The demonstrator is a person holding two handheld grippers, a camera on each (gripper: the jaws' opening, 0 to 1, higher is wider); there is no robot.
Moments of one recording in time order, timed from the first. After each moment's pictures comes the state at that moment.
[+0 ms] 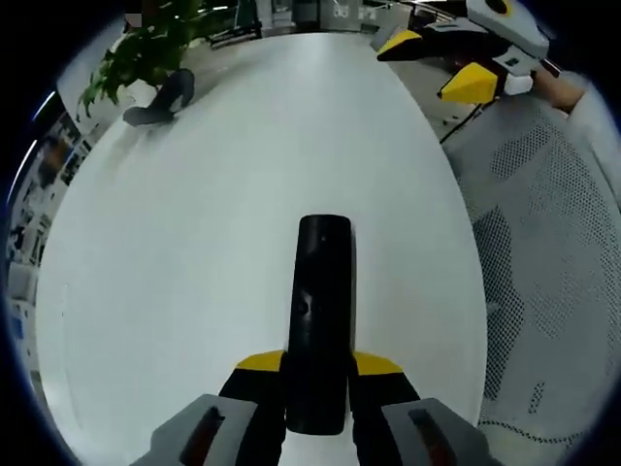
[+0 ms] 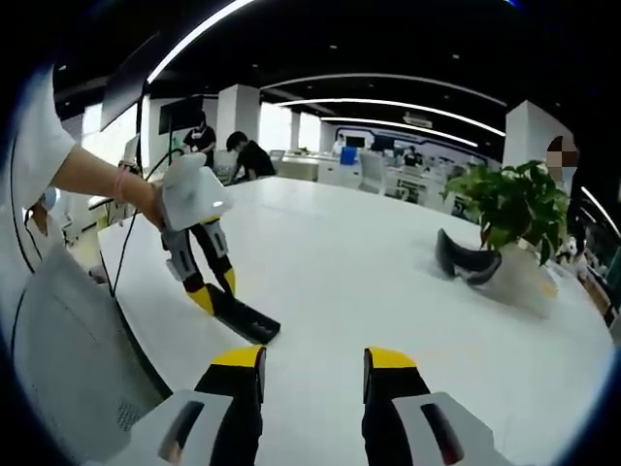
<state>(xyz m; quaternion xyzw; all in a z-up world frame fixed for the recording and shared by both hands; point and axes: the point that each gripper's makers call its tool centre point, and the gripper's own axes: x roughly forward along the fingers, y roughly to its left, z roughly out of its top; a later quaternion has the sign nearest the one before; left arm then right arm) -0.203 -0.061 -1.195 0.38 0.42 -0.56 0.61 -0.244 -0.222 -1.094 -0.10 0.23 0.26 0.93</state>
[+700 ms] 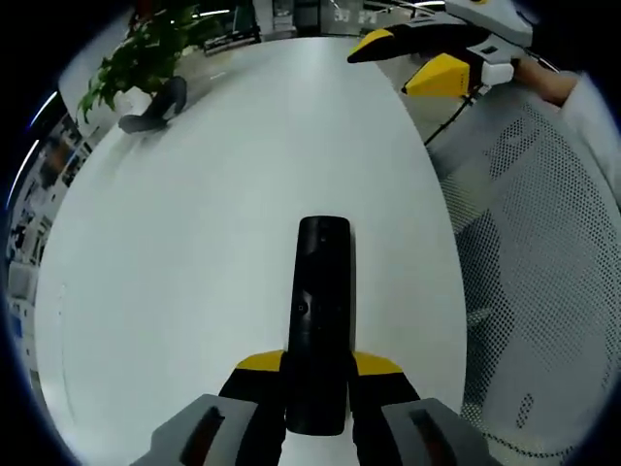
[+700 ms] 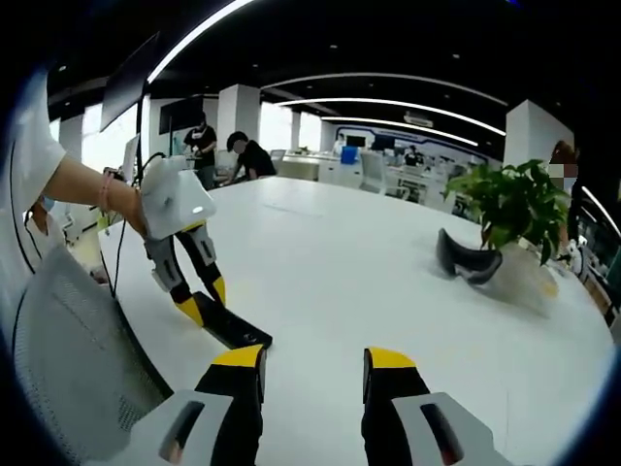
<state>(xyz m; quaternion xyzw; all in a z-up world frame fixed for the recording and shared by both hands) -0.230 -0.067 -1.195 0.38 0.41 -0.56 0.61 -0.245 -0.221 -1.095 -0.10 0.23 0.26 0.93</state>
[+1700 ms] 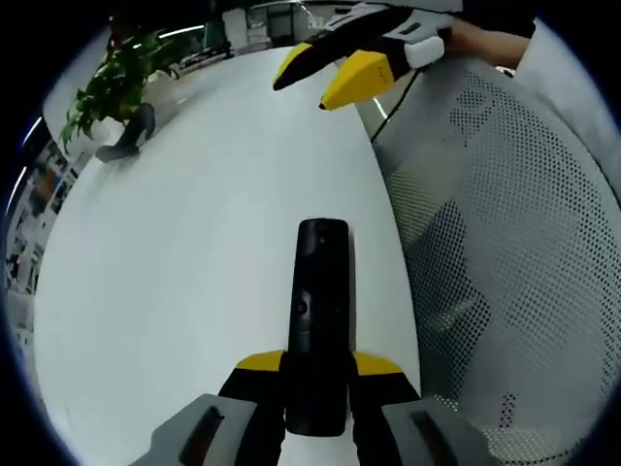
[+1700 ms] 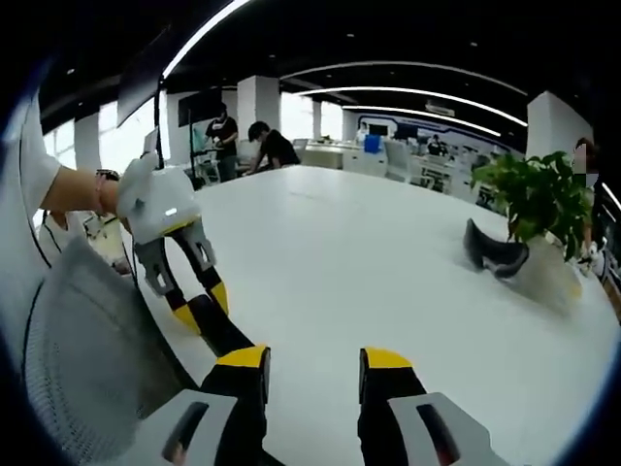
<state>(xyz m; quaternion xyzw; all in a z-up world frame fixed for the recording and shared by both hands) -0.274 -0.067 -1.194 0.38 0.37 -0.60 0.60 -0.259 -0.200 -1.107 -0.09 0.27 0.33 0.90</state>
